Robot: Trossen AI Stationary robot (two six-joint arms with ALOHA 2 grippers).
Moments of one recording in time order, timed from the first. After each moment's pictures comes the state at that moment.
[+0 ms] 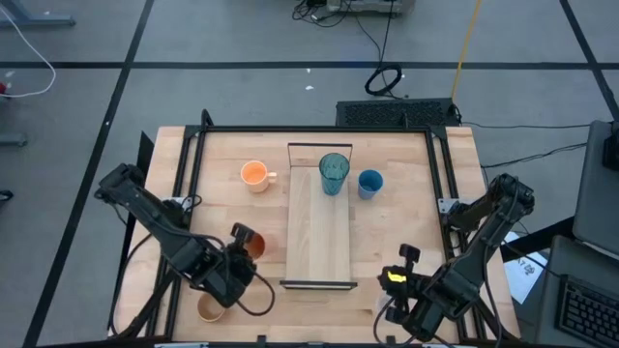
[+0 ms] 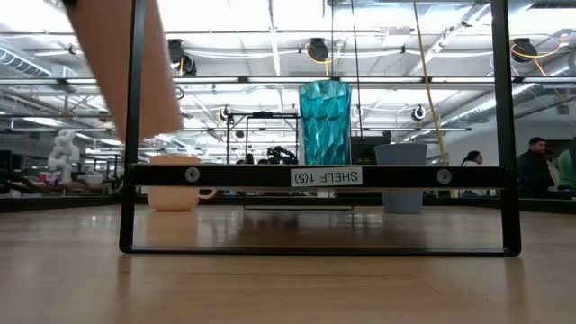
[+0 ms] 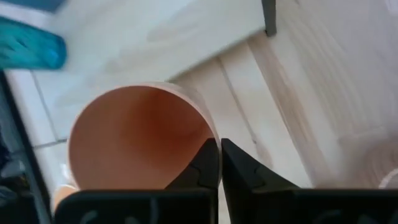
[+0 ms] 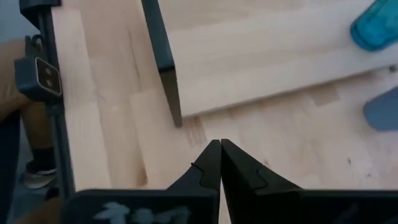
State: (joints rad) left arm -0.70 1.57 1.46 -1.26 -0.41 -0.18; right arm 0.88 1.65 1.47 -1.18 0.60 1.07
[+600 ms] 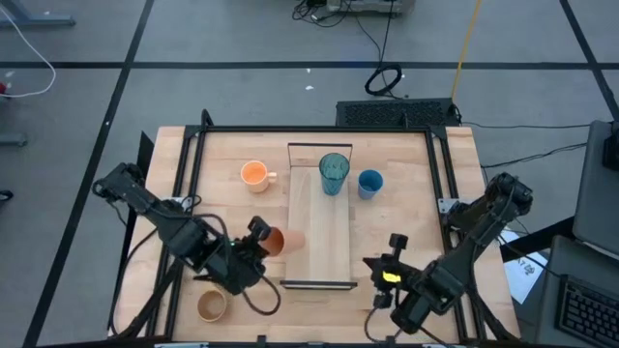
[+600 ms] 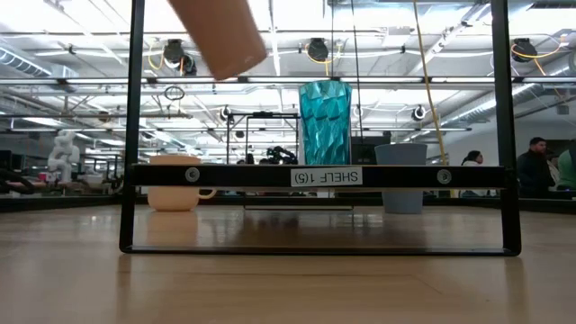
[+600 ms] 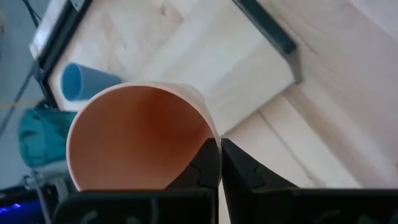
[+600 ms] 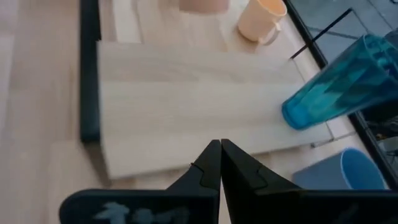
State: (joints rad) left arm -0.60 1.57 1.59 -1.14 -0.44 0.25; right arm 0.81 1.65 1.38 -1.07 0.89 0.79
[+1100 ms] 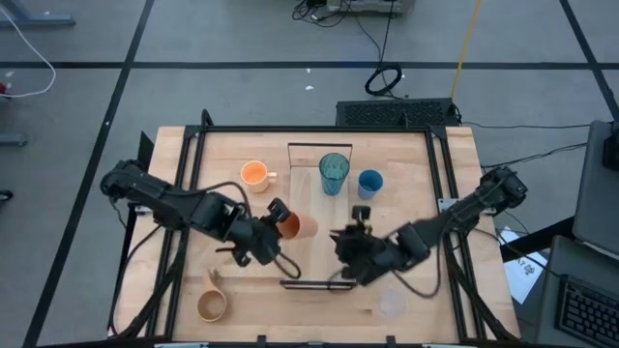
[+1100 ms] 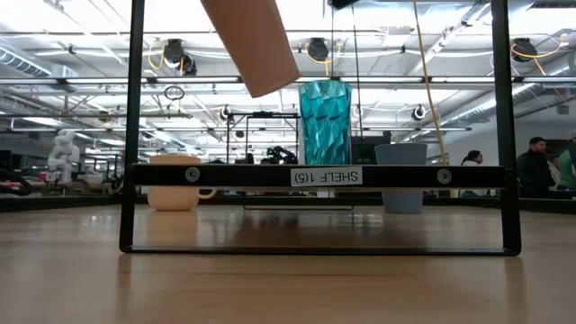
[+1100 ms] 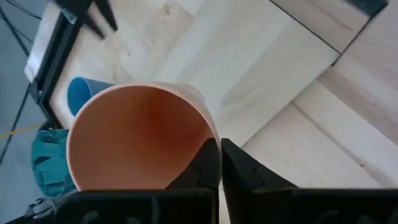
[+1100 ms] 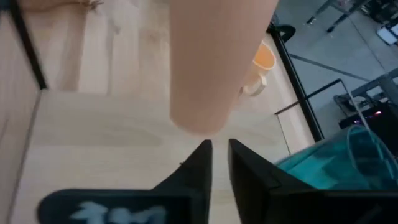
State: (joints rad) left arm -0.38 1.57 1.59 -1.08 -0.29 0.56; right arm 0.50 1.62 1.38 -0.67 0.76 0.19
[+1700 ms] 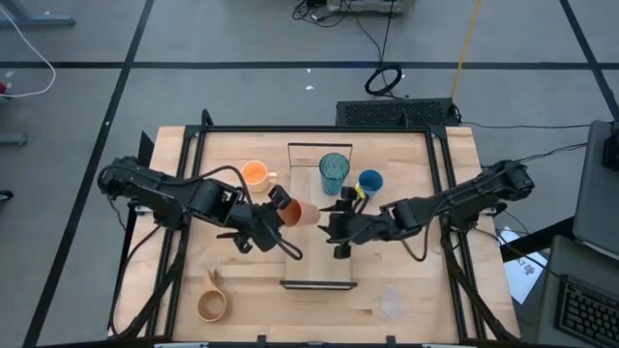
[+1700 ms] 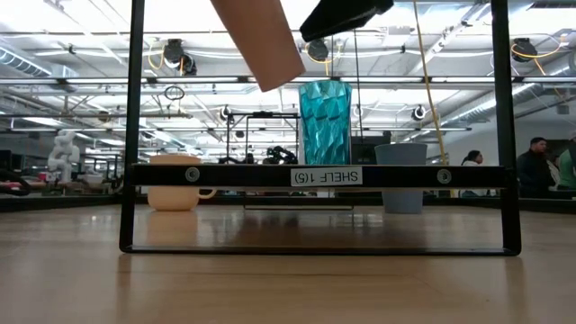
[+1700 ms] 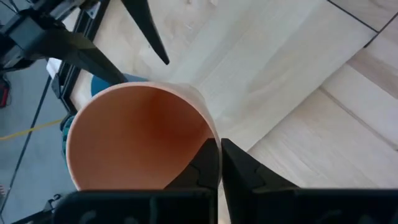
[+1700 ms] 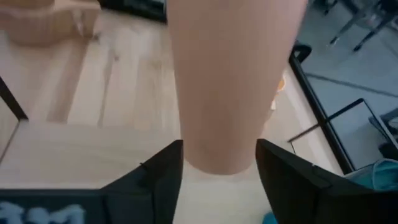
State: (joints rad) left arm -0.31 1.53 1.60 -1.07 -0.29 0.66; right arm 0.31 1.52 1.14 -0.25 0.54 -0.02
